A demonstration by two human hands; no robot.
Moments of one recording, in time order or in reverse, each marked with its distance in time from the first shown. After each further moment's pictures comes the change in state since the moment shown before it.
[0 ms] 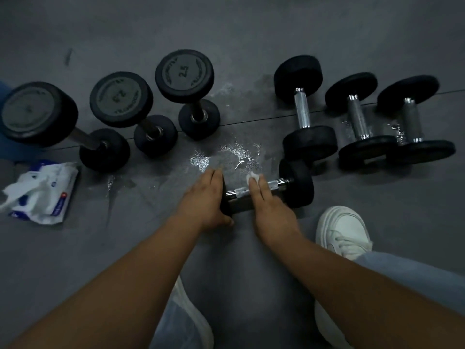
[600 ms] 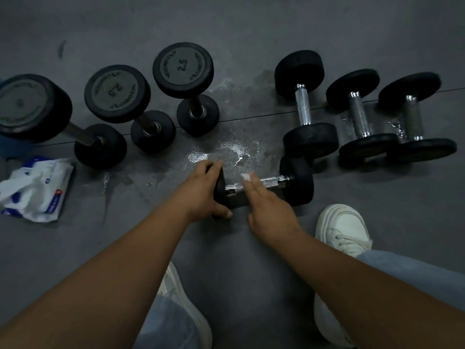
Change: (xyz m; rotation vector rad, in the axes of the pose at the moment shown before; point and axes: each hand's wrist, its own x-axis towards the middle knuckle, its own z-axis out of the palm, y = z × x) left_hand 0.020 -0.022 -0.004 -0.197 -0.035 0.056; right_hand 0.004 -0.003 -0.013 0.097 -0.007 -0.075
